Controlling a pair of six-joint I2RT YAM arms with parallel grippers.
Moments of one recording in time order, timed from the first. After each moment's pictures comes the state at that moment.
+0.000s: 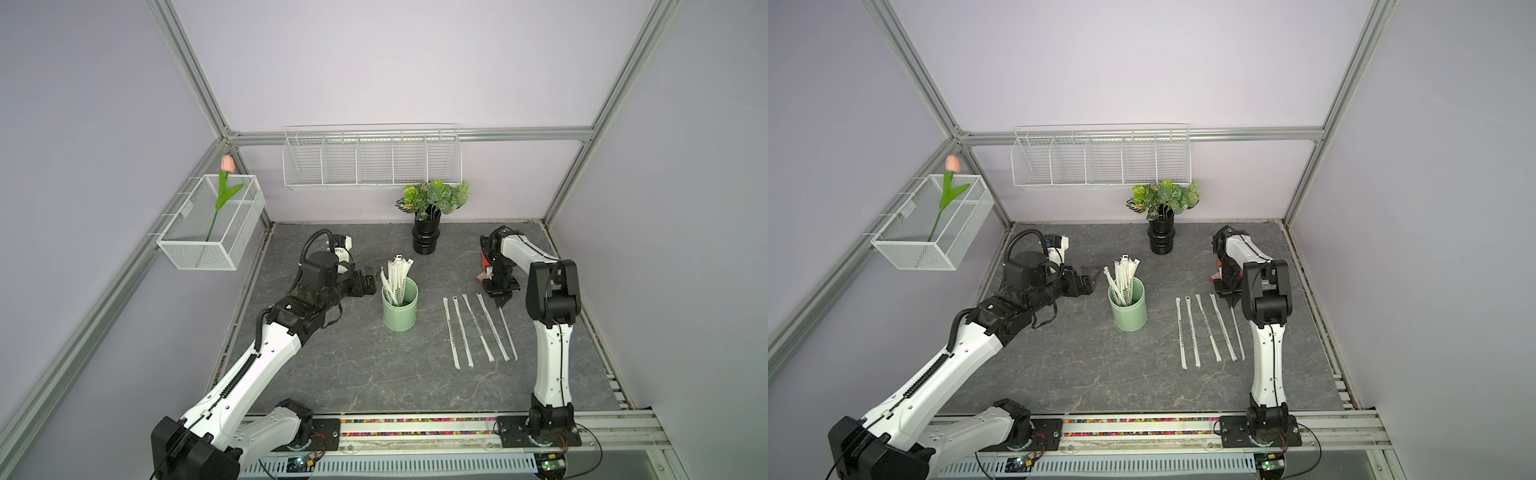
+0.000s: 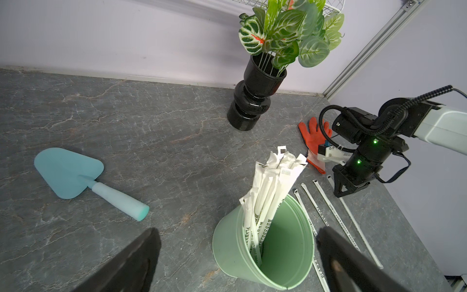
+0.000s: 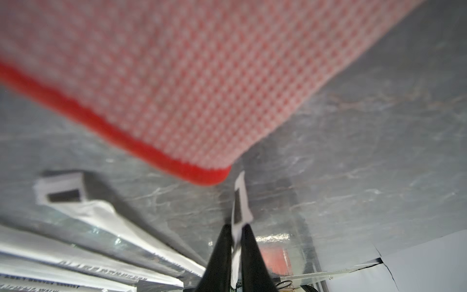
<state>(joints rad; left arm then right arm) -0.50 1.09 0.98 -0.35 0.06 -0.36 0.12 2.30 1.83 -1.43 0.10 0.06</state>
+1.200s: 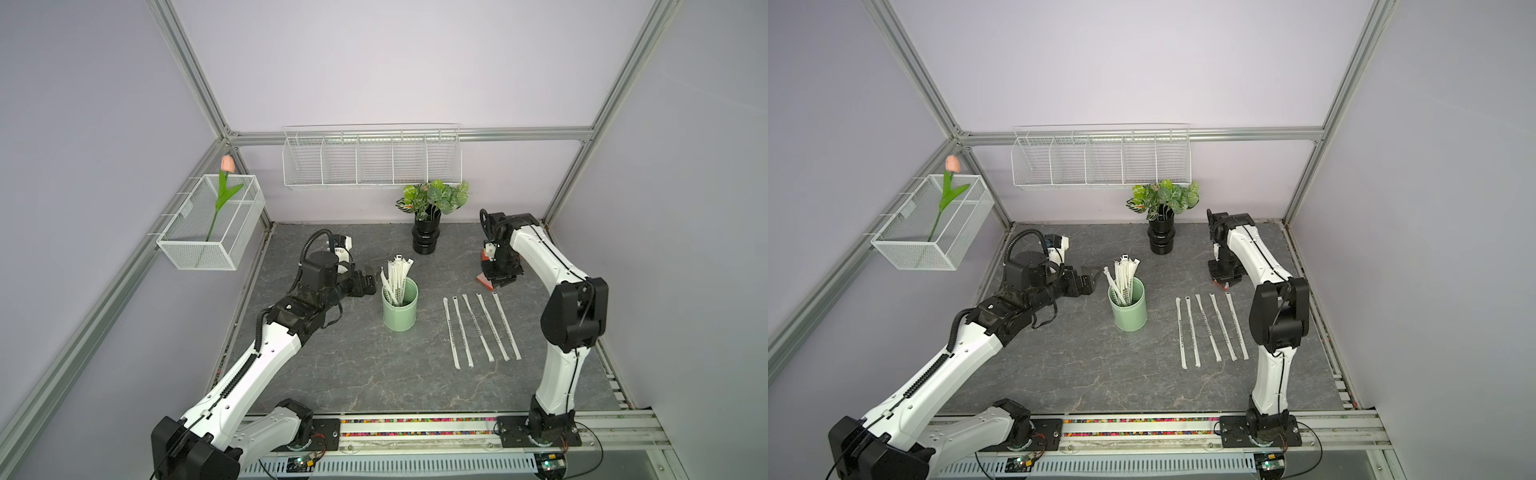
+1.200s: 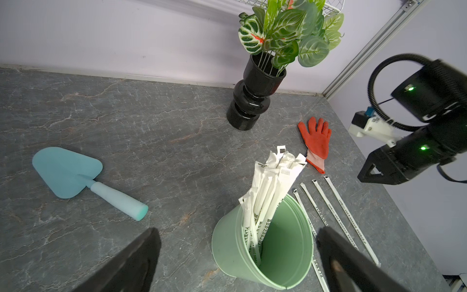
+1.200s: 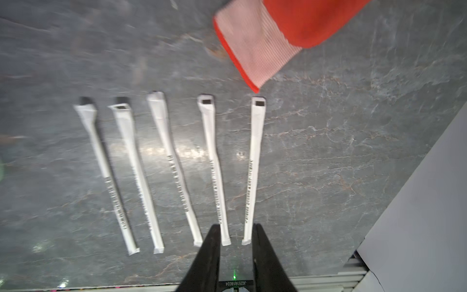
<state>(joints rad) -0.50 1.09 0.98 -0.35 0.07 -0.37 0.28 1.91 1.81 -1.39 0.10 0.08</state>
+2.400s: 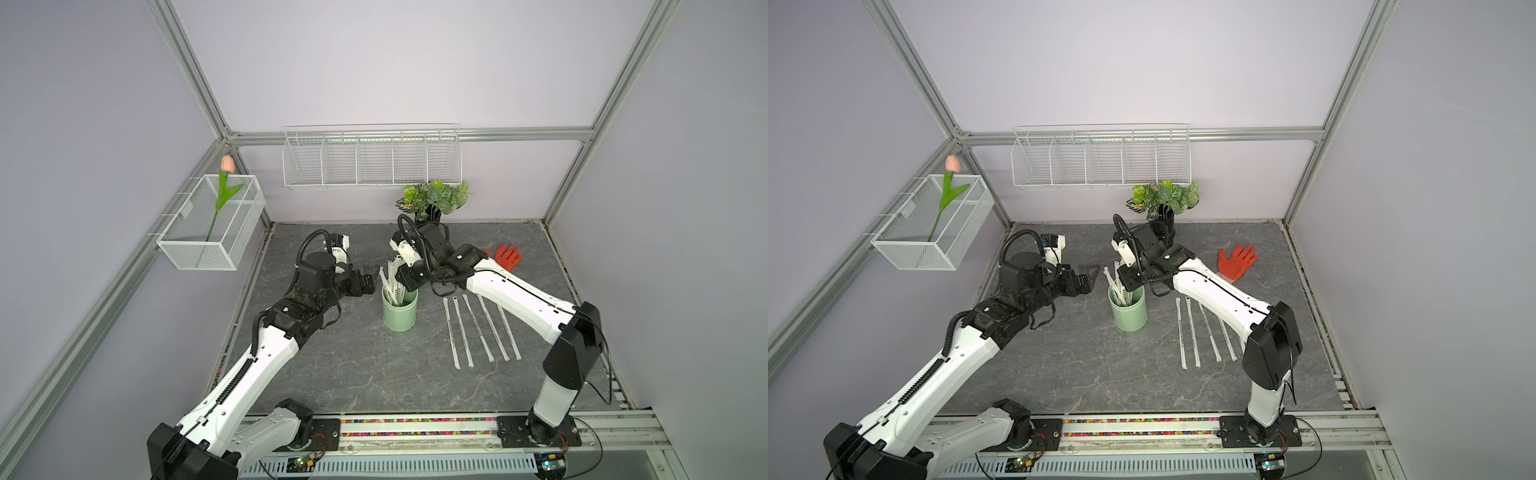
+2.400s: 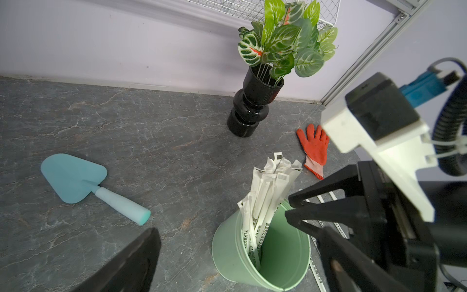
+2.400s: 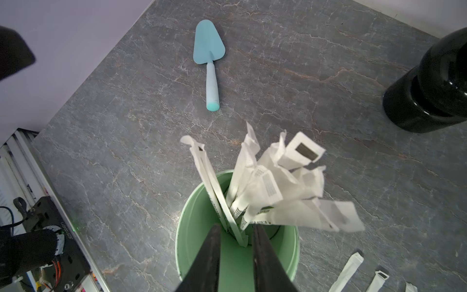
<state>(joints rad) -0.50 1.06 0.98 -0.34 0.05 -0.37 0.78 1.81 1.69 -0.74 -0.11 0.15</state>
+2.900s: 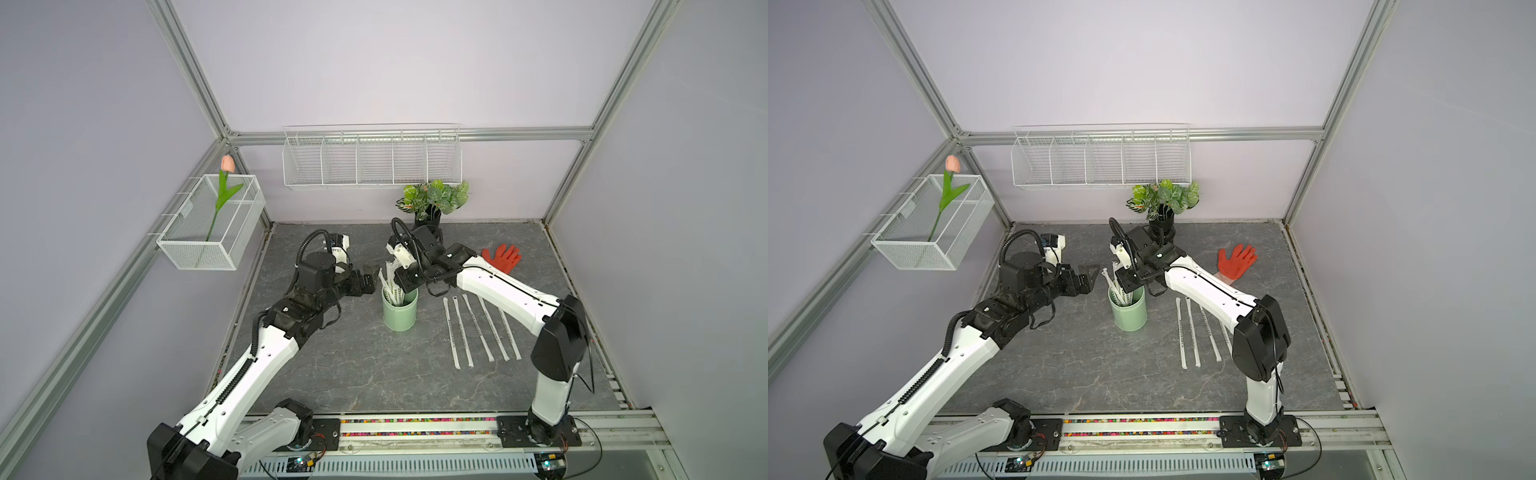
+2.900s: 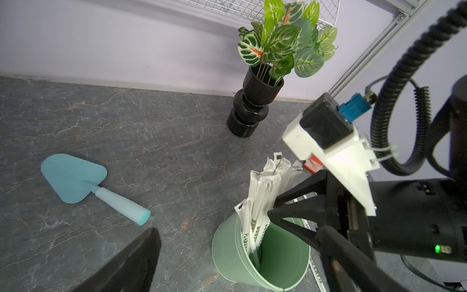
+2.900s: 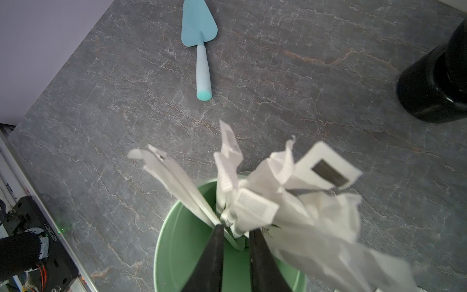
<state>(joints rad) -0.50 1.06 0.98 -0.34 0.05 -0.37 0.78 1.88 1.72 -0.77 -0.11 0.15</state>
